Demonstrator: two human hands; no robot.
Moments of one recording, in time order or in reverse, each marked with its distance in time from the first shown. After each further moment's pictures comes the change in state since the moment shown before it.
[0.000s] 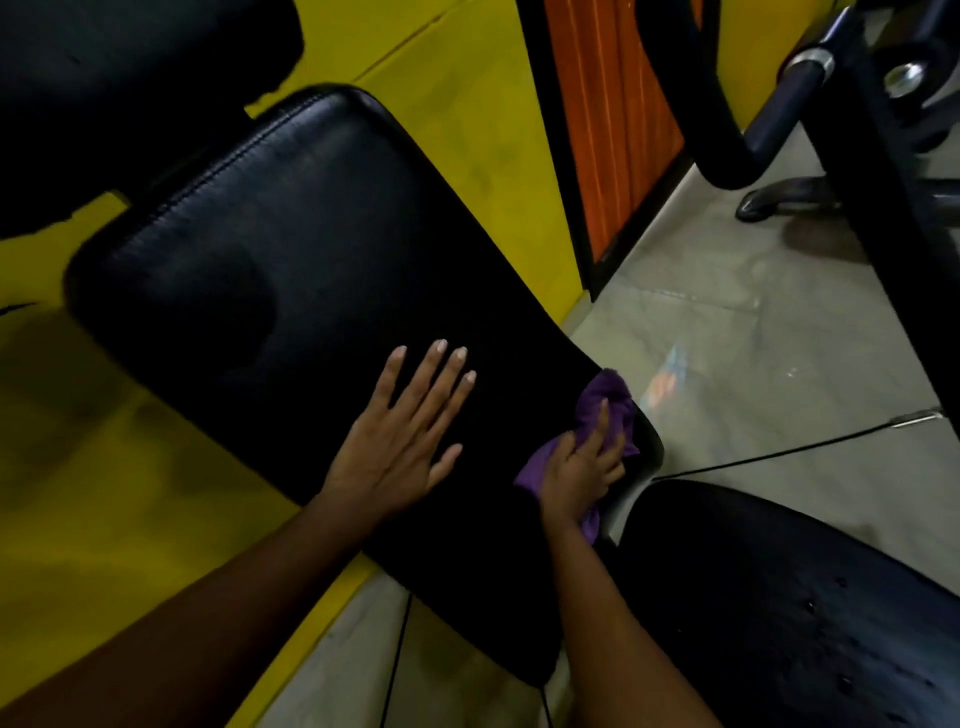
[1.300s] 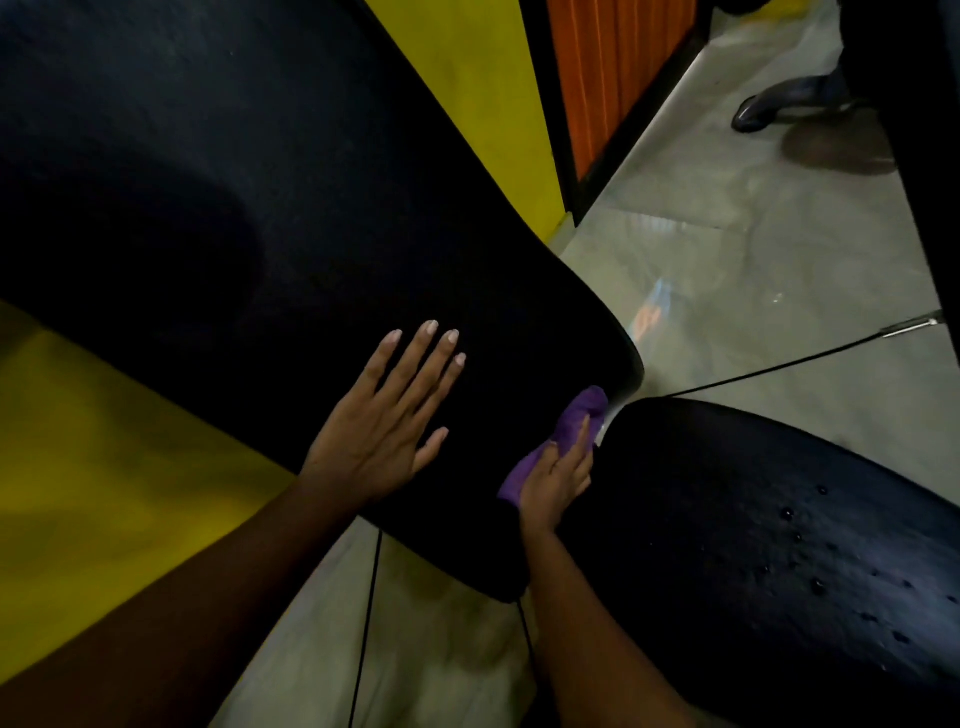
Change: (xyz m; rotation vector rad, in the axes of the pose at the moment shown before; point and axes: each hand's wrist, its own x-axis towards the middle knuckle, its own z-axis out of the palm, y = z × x) left_hand -0.027 0.067 0.021 0.009 -0.004 0.114; right_hand -0.038 0.110 -0.001 0.104 -0.135 0.204
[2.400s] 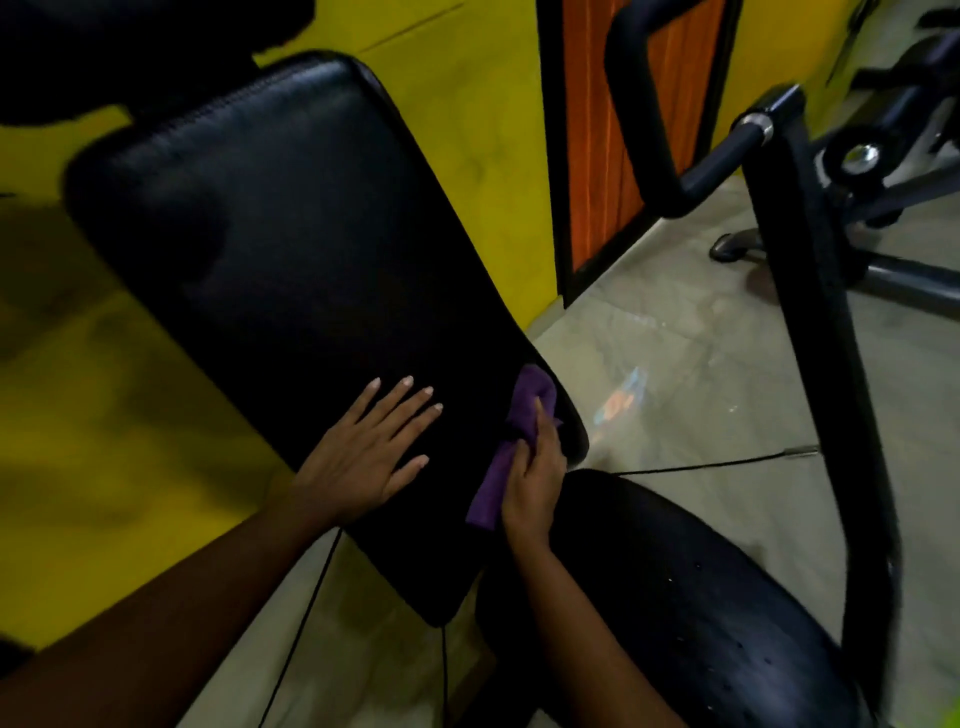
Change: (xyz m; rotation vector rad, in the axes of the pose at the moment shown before) left_hand -0.005 -0.004 -0.039 -0.454 -0.065 -0.220; right_hand -0.004 -0.112 -0.082 -0.002 -0.243 -0.543
